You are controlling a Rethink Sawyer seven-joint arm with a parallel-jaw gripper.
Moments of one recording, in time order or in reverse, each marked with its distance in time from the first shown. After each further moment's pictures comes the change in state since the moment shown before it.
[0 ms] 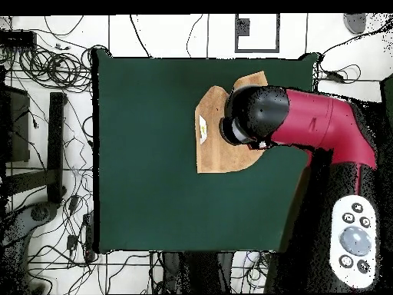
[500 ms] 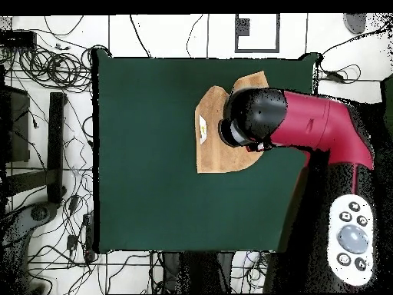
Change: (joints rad) arm 0.000 0.005 0.002 0.012 0.000 0.000 0.000
